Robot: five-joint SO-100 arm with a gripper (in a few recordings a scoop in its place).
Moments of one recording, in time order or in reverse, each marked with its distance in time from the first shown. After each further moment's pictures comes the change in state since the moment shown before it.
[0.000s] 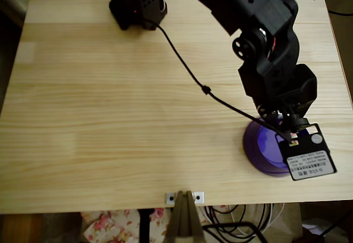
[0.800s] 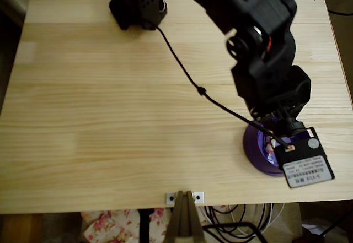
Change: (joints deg) arm 3.3 3.9 0.2 5.6 -5.7
